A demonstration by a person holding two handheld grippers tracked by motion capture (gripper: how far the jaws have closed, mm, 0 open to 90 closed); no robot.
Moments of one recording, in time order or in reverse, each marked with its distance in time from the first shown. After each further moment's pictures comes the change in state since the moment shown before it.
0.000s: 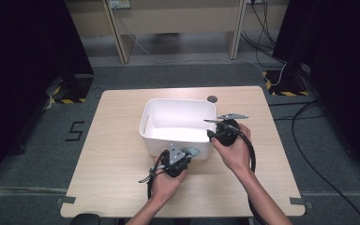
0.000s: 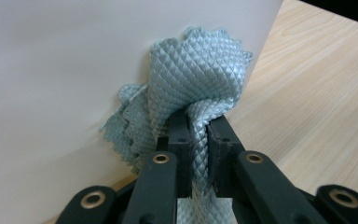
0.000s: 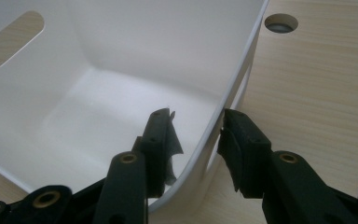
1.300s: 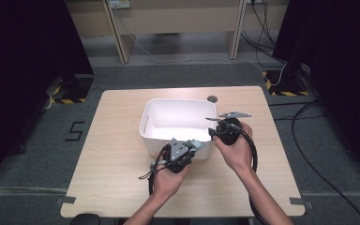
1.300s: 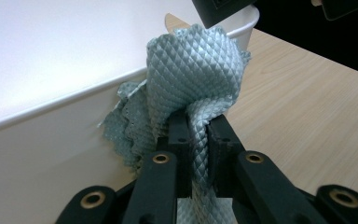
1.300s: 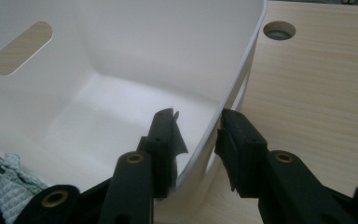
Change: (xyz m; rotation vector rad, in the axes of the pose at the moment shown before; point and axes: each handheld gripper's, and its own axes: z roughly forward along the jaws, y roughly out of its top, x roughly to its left) left arm -0.011 0.031 -0.015 -0.062 -0.014 0.018; right arm -0.002 0.005 -0.008 -0.013 0.011 0.001
